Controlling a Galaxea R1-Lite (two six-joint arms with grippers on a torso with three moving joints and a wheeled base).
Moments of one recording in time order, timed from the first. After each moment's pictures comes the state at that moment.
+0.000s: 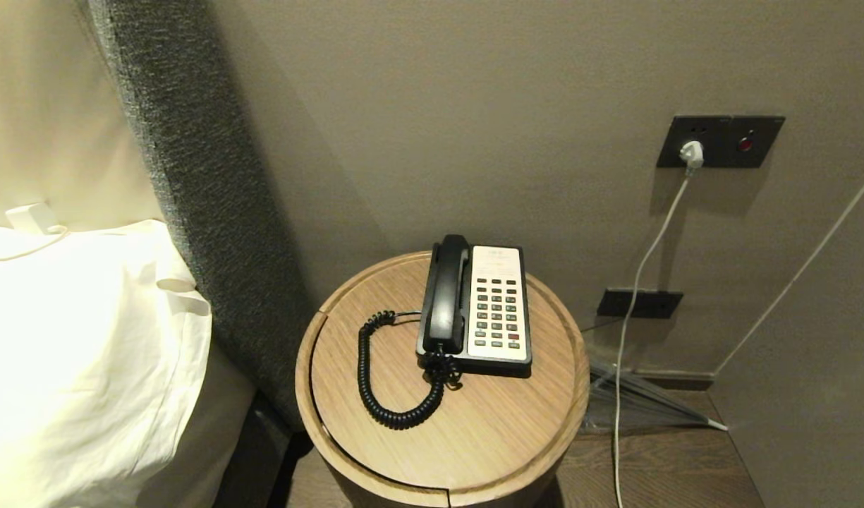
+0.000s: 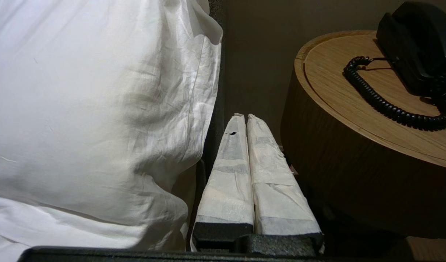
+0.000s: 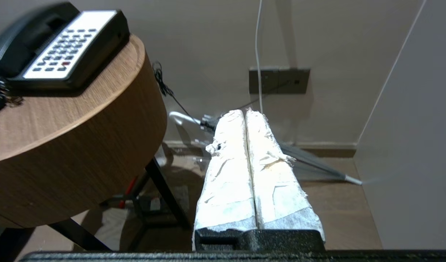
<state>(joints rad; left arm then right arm) 0.00 0.00 0.00 -0.08 0.00 -0.01 0.00 0.00 0.00 -0.06 0.00 0.04</state>
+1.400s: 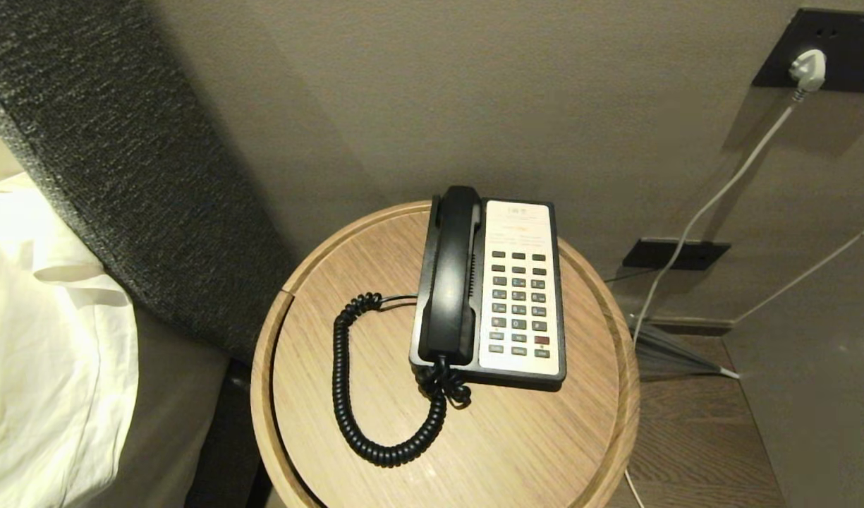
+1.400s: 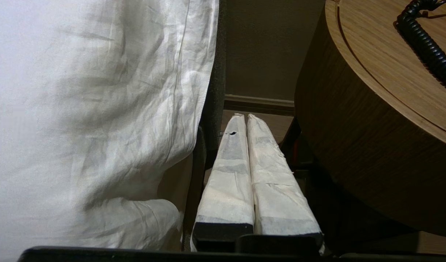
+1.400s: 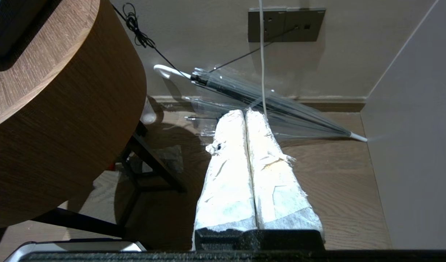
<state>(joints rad) 0.00 0.00 0.00 -0.08 0.00 -0.01 0.00 0.00 0.00 -0.06 0.00 0.04</state>
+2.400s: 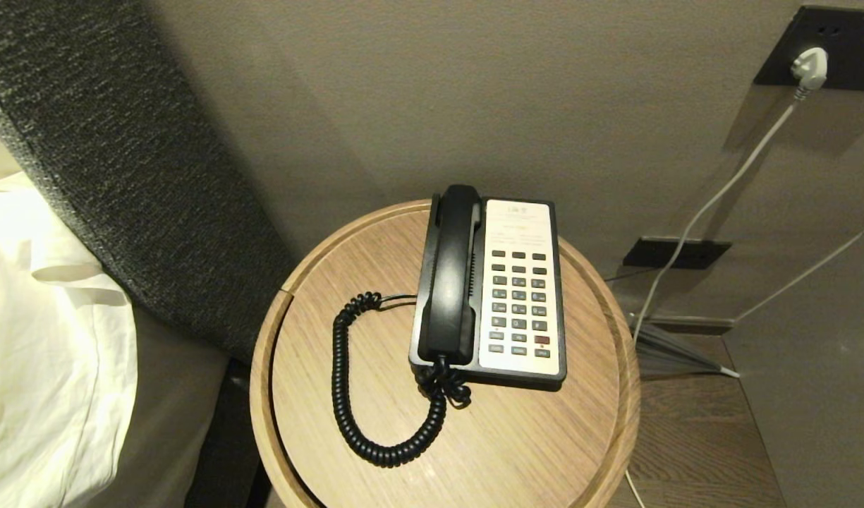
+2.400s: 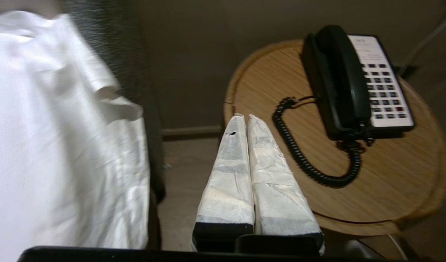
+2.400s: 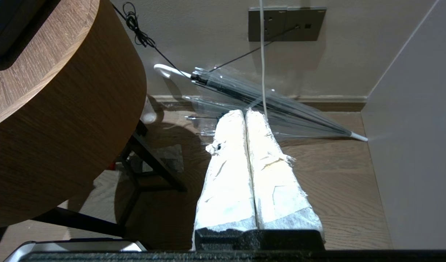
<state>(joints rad) -0.01 0.47 -0.74 0.22 -0.29 -0.02 0.00 0.00 0.00 -0.06 0.00 0.04</state>
